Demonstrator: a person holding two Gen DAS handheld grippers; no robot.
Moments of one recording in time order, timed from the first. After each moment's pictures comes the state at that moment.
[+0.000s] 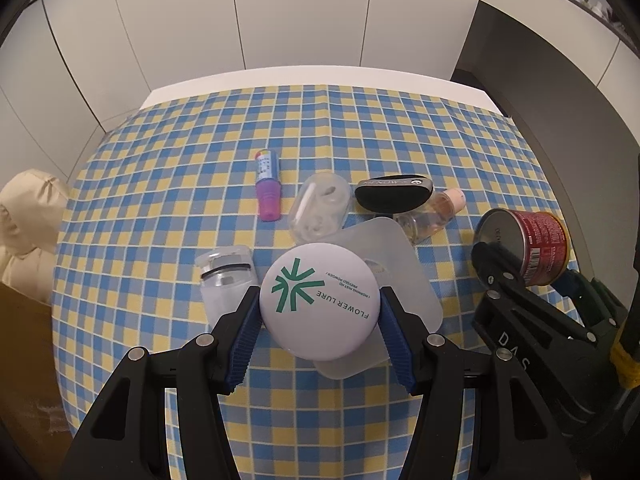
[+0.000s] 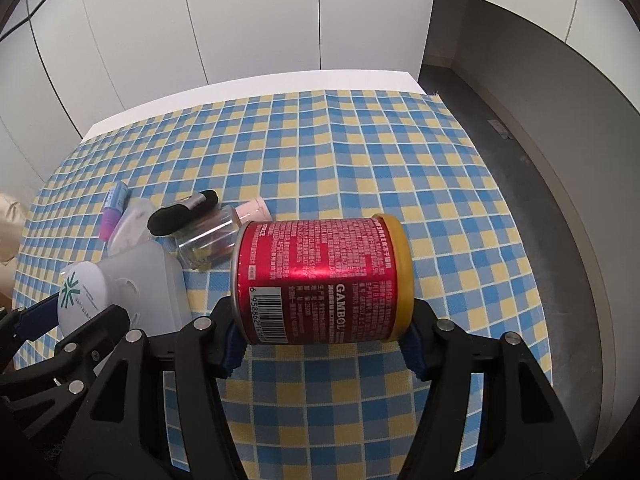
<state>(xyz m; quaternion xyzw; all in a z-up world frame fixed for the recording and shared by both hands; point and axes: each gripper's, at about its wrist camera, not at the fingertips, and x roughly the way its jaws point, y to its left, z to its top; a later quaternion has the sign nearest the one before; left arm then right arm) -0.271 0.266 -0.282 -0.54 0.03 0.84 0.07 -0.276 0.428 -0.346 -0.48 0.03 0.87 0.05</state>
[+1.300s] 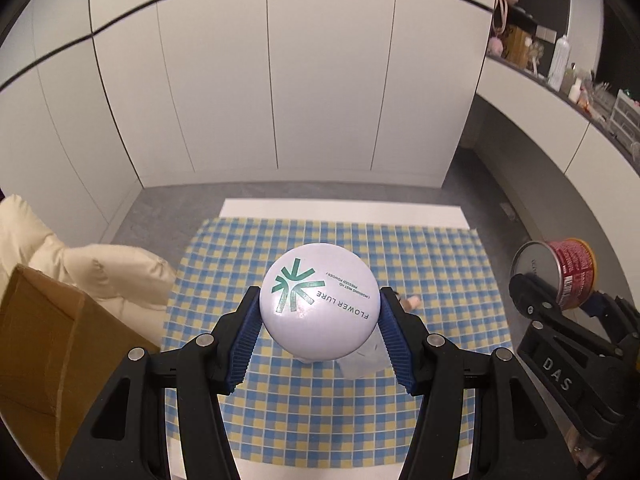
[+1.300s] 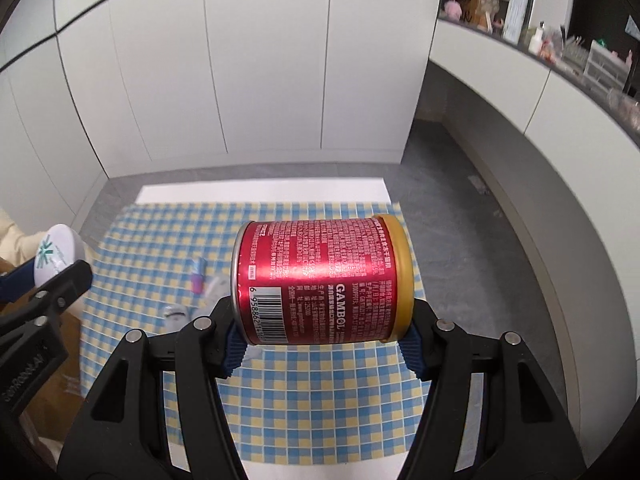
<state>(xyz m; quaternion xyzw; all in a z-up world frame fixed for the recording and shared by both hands) -0.222 0.221 -0.074 -0.42 0.01 0.91 0.04 -0.196 0.404 -0.097 -0.41 -0.01 0.91 0.05</state>
